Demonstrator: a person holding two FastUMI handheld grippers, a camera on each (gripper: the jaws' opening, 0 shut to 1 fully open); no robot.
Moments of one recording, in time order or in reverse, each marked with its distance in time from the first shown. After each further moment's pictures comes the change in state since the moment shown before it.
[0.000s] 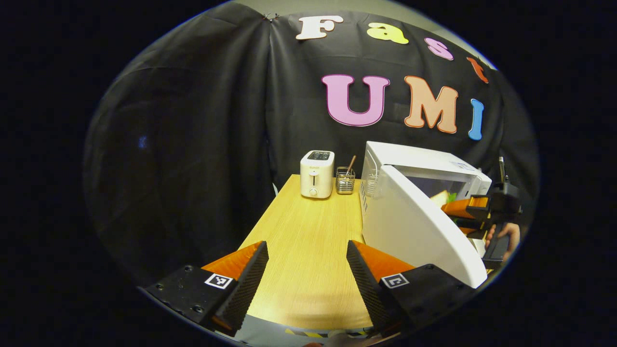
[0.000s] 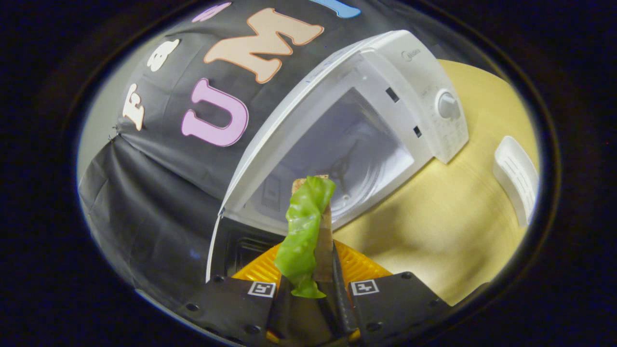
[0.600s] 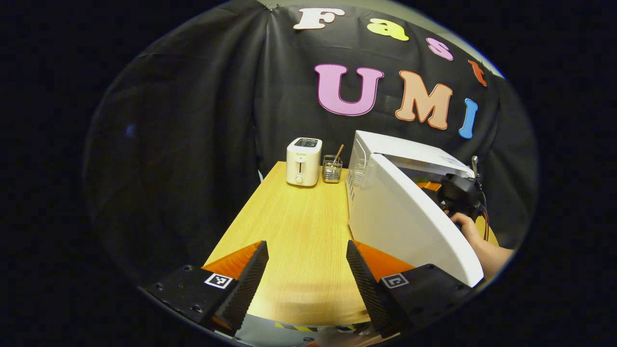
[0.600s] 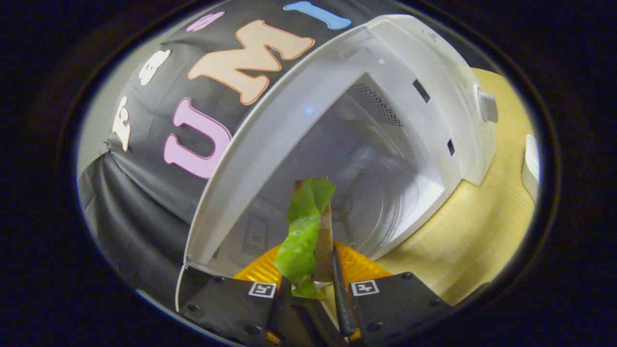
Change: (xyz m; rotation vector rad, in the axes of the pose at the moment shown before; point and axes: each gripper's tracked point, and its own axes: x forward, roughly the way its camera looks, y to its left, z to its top) left arm 0.004 -0.016 -0.015 -0.030 0.068 -0.085; right arm 0.091 -0.016 0.042 0.030 -0.193 -0.069
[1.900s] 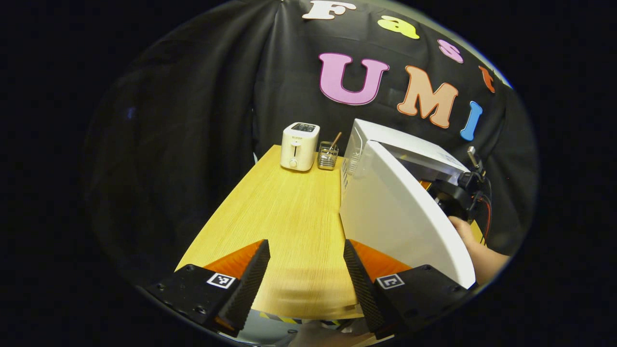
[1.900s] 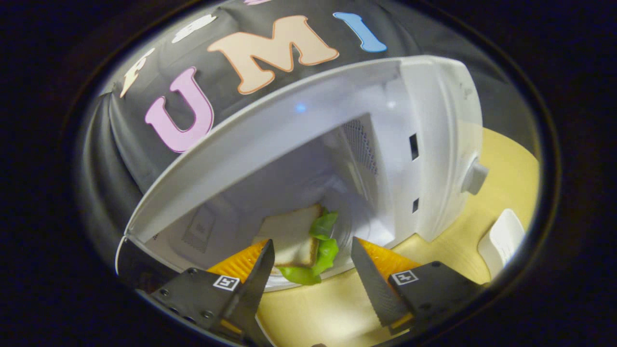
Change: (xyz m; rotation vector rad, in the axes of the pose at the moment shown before) left arm 0.001 -0.017 -0.029 -0.085 0.091 -0.014; right arm -0.018 -0.043 0.038 -0.331 -0.093 -0.174
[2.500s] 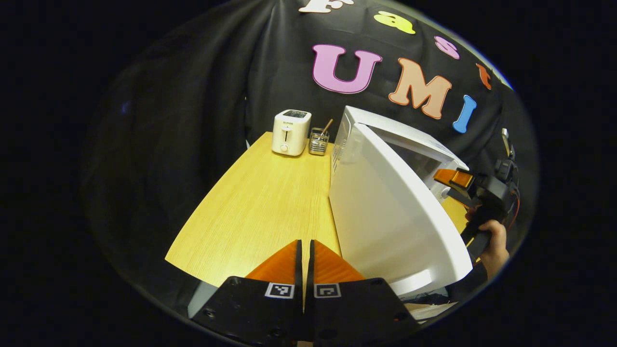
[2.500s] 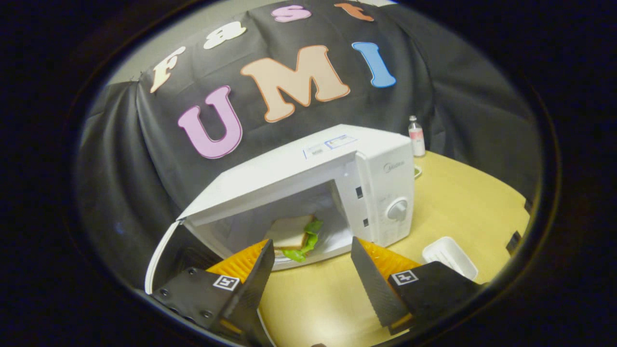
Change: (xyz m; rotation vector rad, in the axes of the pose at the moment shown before) left arm -0.014 -0.021 -0.028 0.007 0.060 -0.043; right arm -0.133 -0.018 0.041 -0.144 -0.099 0.039
